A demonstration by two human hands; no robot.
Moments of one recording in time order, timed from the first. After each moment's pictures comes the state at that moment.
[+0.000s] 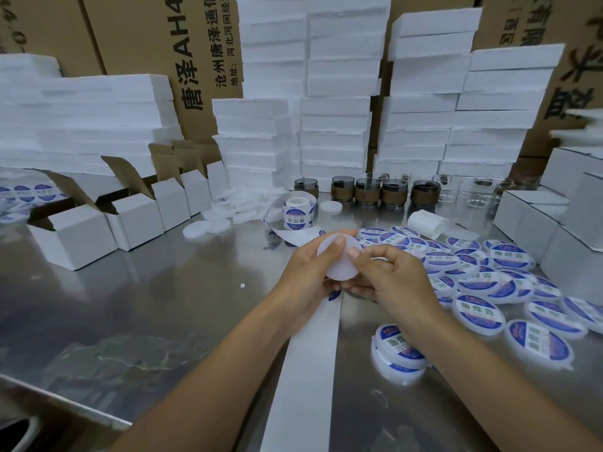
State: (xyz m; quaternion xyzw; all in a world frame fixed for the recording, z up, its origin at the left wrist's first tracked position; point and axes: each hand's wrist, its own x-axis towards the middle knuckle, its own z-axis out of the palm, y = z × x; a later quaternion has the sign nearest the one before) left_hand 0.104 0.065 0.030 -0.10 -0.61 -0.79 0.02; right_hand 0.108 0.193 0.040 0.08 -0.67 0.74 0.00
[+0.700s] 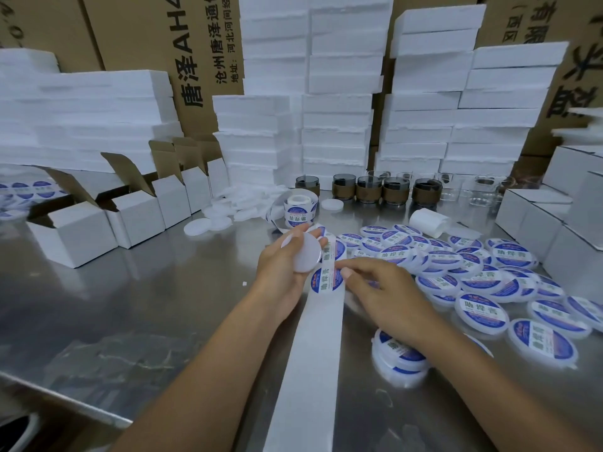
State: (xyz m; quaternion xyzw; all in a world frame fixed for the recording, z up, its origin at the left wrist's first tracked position) left_hand 0.092 0.044 0.033 0.05 -0.43 -0.90 0.09; right_hand 0.104 0.197 0.028 0.23 -0.87 0.44 0.07
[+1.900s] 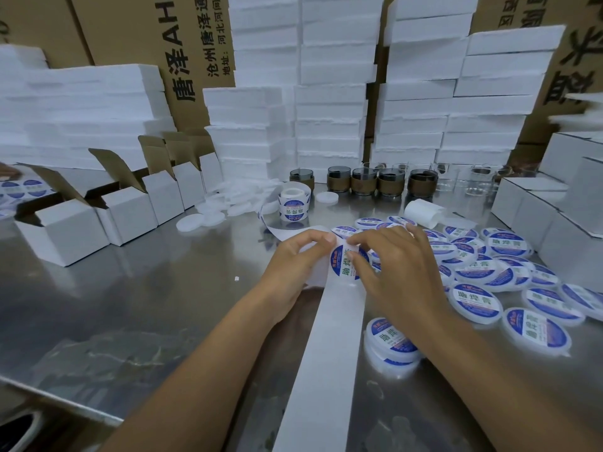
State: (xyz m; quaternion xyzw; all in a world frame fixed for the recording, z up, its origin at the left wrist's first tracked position) left_hand 0.099 0.057 0.028 -0.01 -0.68 -0.74 0.04; right_hand 0.103 0.205 0.033 0.24 -0.87 0.22 0.37
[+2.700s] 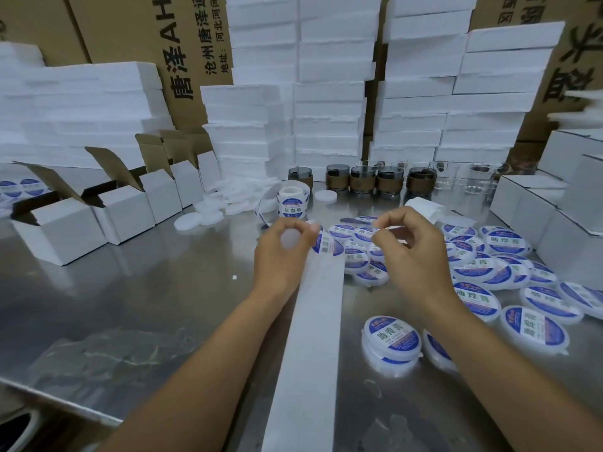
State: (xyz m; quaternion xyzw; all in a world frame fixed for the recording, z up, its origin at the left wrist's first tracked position) left_hand 0.084 0.050 0.021 0.03 -0.73 -0.61 0.29; right_hand 0.101 0.209 0.047 0.13 -0.73 0.64 0.21
